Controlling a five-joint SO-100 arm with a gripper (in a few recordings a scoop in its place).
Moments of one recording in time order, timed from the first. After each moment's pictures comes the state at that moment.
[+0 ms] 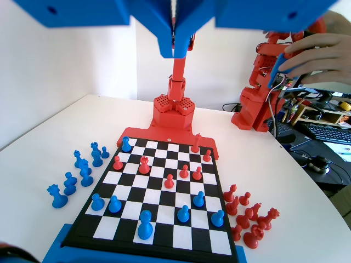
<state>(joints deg) 2.4 174.9 124.5 91.1 -99.3</state>
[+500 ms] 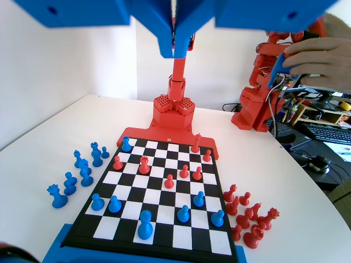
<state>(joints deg) 2.4 174.9 124.5 91.1 -99.3</state>
